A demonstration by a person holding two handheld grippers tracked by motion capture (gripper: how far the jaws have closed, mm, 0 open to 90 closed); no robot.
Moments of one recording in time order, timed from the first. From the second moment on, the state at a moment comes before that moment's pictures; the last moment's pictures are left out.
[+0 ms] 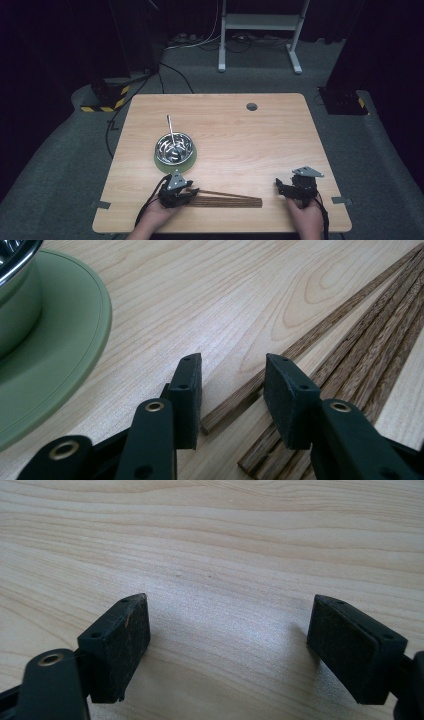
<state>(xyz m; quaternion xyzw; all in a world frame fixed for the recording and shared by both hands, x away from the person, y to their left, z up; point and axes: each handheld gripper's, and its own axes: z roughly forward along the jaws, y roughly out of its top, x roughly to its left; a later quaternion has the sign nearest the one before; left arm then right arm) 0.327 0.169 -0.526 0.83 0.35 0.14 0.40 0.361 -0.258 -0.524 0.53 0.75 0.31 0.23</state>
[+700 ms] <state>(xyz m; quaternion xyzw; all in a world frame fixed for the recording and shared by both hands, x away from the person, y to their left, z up) 0.334 0.163 -0.526 0.84 0.33 0.13 0.40 0.360 -0.258 -0.523 0.53 0.76 0.31 0.23</state>
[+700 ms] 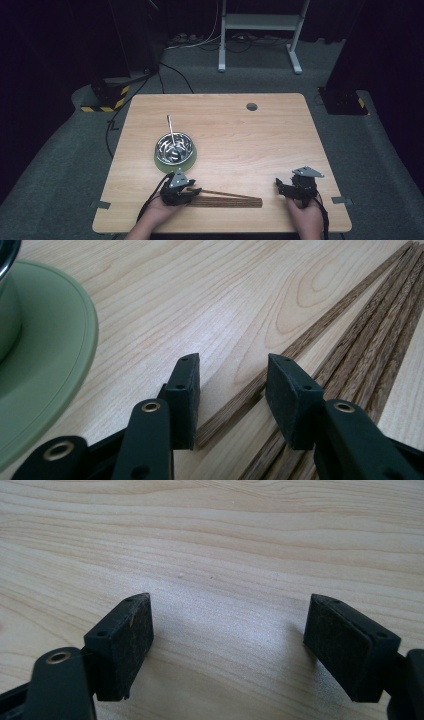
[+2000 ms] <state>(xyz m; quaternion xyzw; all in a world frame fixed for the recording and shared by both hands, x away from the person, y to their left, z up) 0.333 0.161 -0.527 0.84 0.32 0.14 0.40 0.360 -0.256 -0.524 0.54 0.74 0.32 0.24</state>
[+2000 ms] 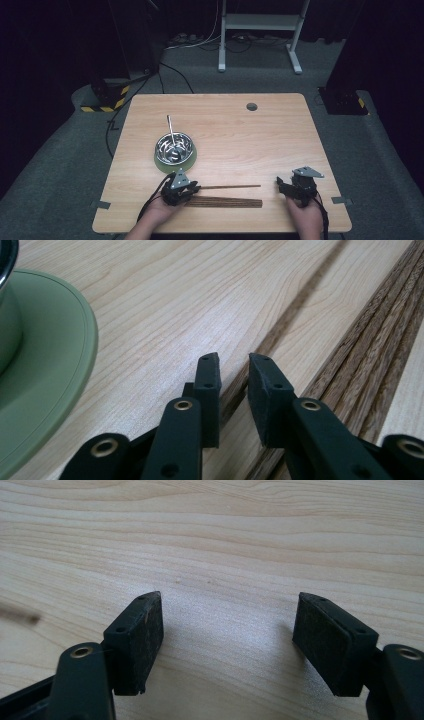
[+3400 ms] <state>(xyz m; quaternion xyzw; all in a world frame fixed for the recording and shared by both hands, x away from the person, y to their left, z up) 0.348 0.182 -0.527 0.83 0.36 0.15 0.40 0.358 -0.256 -0.523 0.53 0.75 0.32 0.24</state>
